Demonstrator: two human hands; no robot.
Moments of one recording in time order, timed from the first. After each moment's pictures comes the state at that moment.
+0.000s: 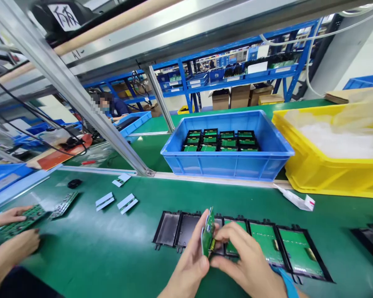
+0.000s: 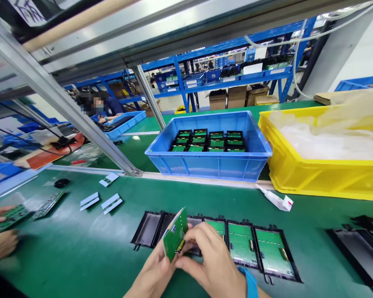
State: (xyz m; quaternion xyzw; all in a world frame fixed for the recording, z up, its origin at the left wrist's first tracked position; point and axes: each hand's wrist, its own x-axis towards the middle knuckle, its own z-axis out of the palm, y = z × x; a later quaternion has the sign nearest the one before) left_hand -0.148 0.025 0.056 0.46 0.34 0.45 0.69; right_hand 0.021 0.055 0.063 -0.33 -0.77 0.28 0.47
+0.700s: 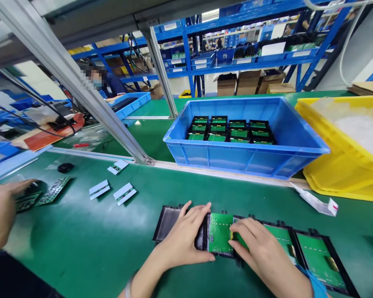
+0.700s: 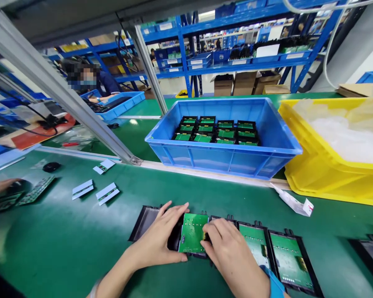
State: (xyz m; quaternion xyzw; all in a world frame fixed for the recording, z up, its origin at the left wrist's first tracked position) left_hand -0.207 0.087 0.031 0.86 0.43 0.15 0.24; right_hand 0.030 0.078 0.035 -0.39 -0.87 0.09 0.28
